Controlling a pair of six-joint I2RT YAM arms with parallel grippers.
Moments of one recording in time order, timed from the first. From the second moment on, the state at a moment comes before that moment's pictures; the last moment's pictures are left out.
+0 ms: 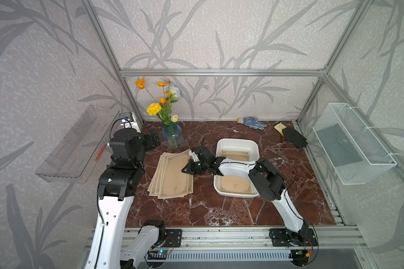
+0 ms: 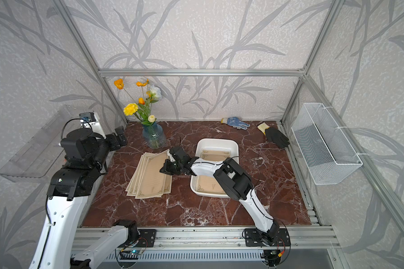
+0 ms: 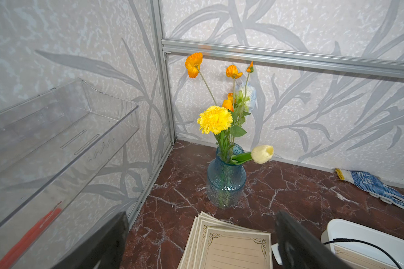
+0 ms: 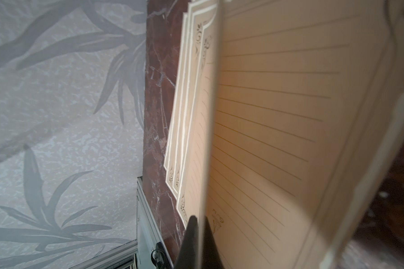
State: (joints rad) left arm -0.07 0.92 1.36 -0.71 -0.31 -0.13; right arm 0.90 2.29 1.63 0.01 -0.47 1.04
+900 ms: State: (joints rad) left arm -0.08 1.03 1.35 -0.71 -0.28 -0.13; right arm 0.88 2.19 1.92 -0.68 -0.26 0.71
